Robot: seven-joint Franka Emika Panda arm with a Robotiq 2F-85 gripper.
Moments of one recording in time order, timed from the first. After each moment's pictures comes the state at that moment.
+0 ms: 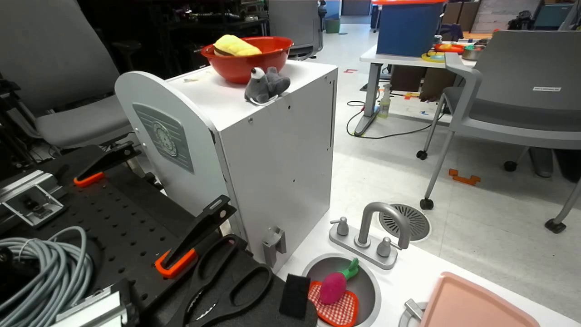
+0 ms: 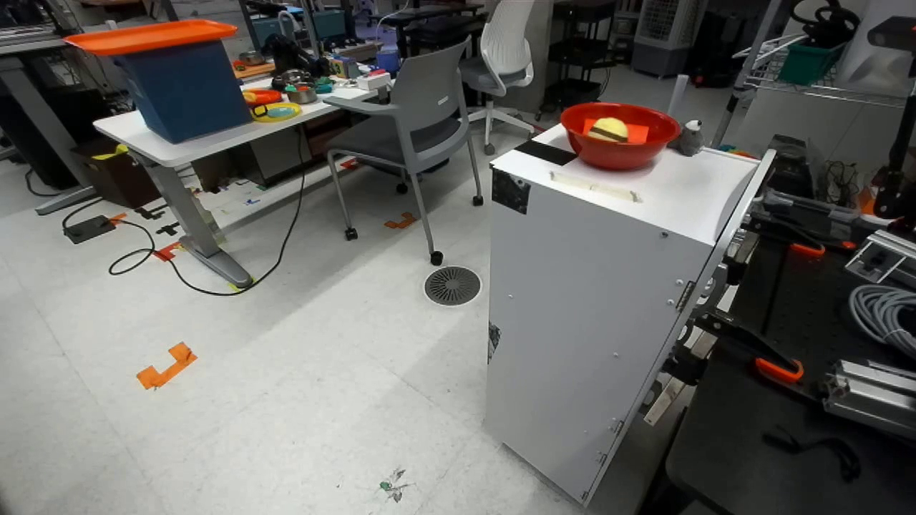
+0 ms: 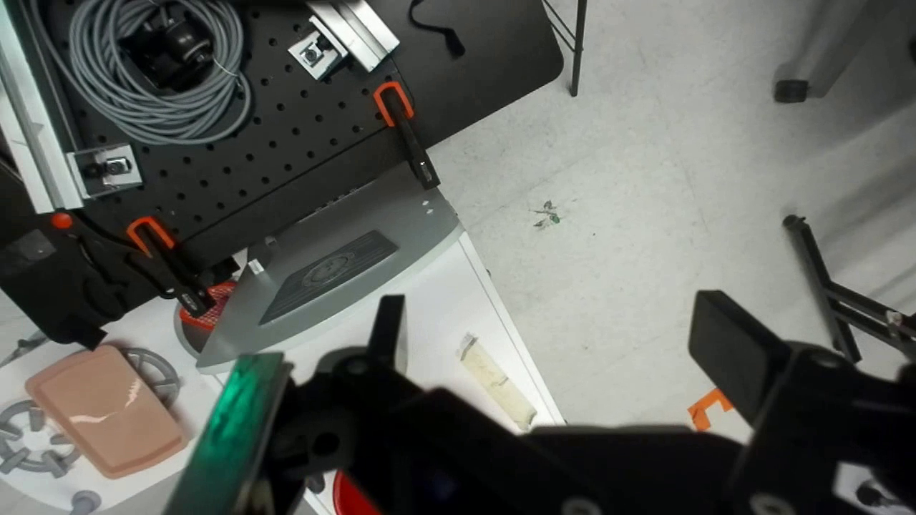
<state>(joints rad) 0.05 -0.84 0.23 -2.60 0.30 1.87 0.55</state>
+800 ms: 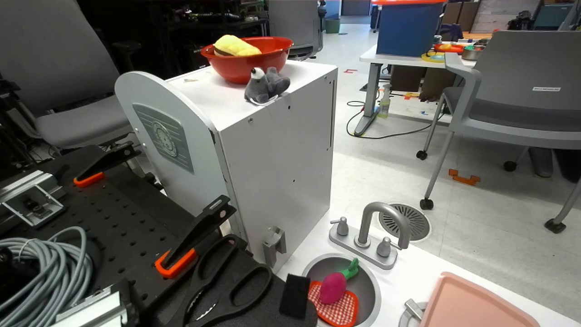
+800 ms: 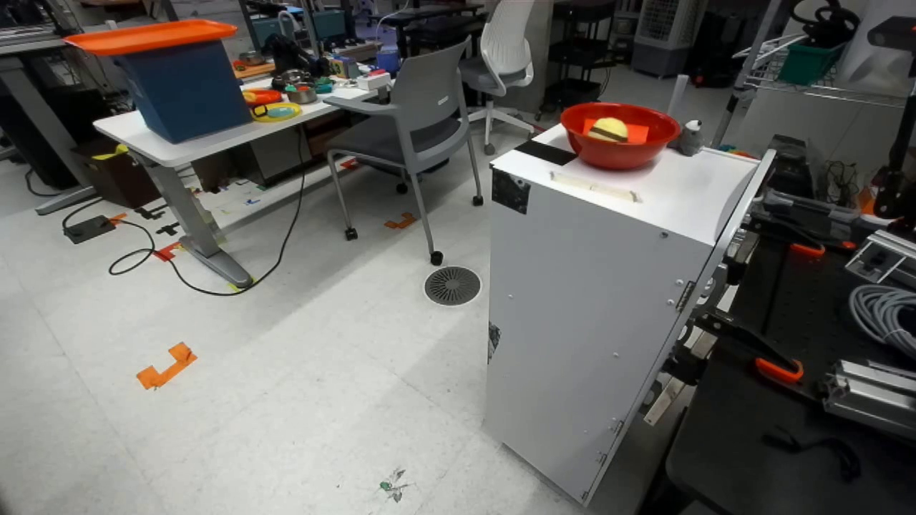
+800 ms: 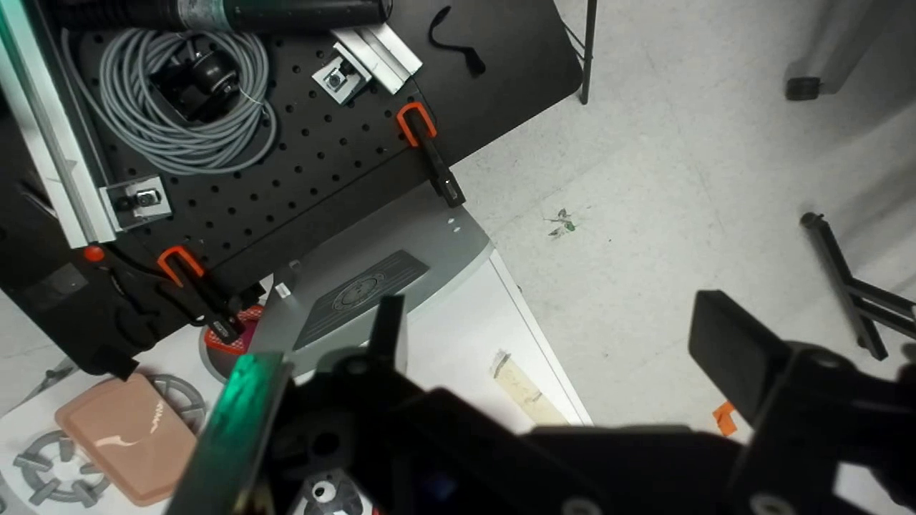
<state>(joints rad) 0.03 -0.89 0.21 -2.64 0.31 1.84 0.56</state>
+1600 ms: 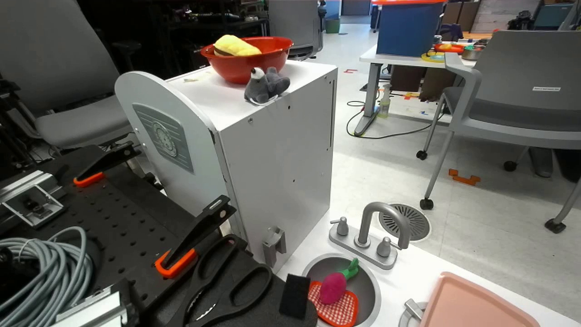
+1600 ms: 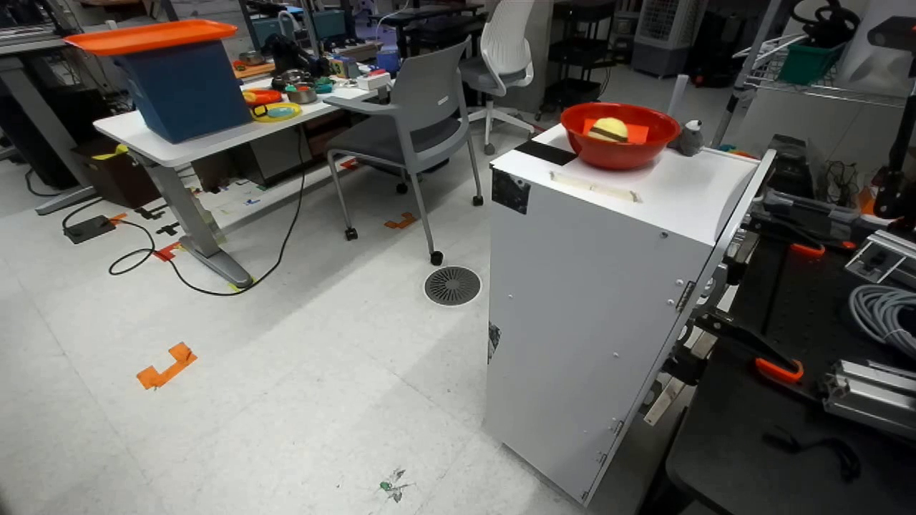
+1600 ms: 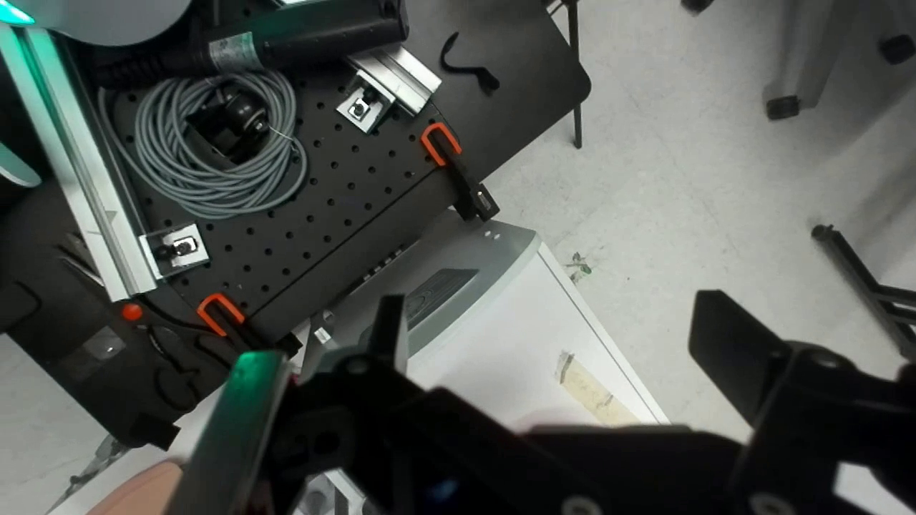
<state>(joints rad) -0.07 -0.72 0.05 -2.56 0.31 1.76 0.47</state>
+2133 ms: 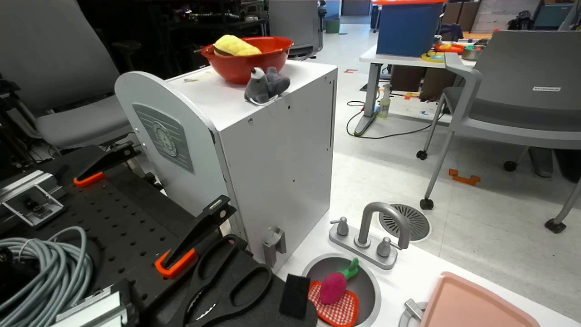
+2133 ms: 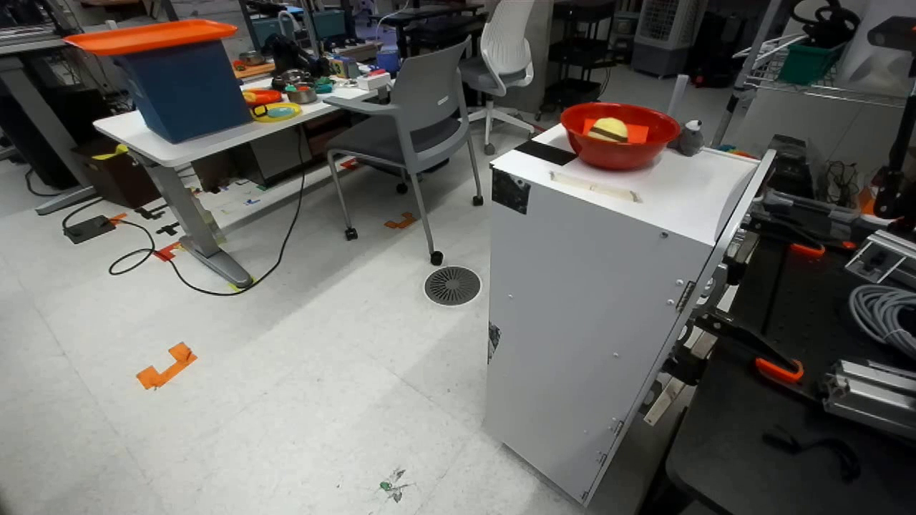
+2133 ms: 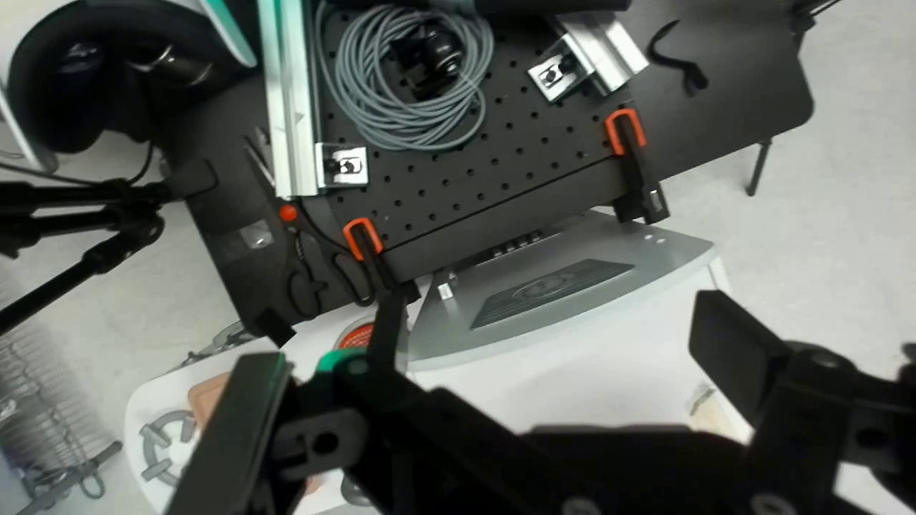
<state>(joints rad) -0.08 -0.58 0.06 -2.49 0.03 1.70 0.30</state>
